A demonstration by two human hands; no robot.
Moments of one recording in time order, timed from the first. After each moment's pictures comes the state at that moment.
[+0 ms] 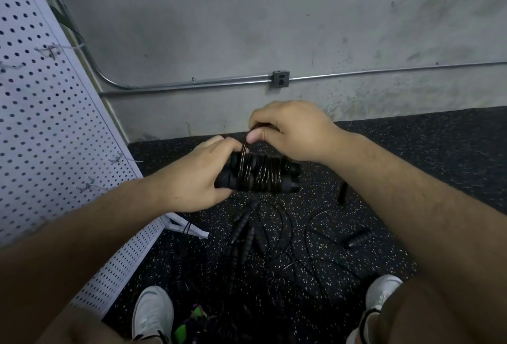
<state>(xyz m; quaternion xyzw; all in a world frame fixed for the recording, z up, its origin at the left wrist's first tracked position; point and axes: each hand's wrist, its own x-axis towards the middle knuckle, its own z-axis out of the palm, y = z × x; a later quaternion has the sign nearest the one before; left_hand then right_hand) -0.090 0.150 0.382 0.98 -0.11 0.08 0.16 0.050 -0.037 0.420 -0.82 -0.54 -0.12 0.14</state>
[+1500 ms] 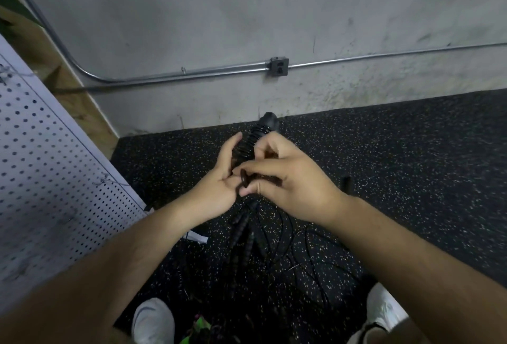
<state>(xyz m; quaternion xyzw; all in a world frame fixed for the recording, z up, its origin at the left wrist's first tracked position) -0.006 0.150 0.366 0.83 0.06 -0.01 0.55 0.072 -0.021 0.379 -0.72 -0.56 -0.05 0.41</state>
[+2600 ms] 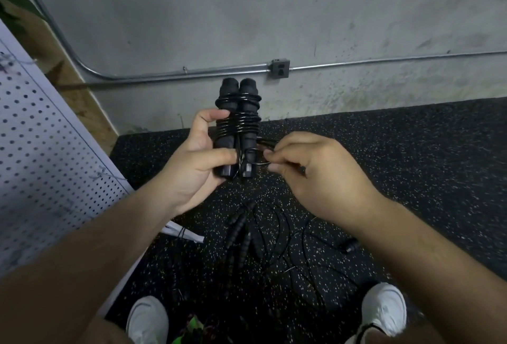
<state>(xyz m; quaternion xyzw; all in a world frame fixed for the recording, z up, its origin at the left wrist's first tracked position) -0.017 0.151 0.400 0.57 0.00 0.06 0.82 0.051 -0.055 0.413 -0.81 -0.47 -0.10 0.35</state>
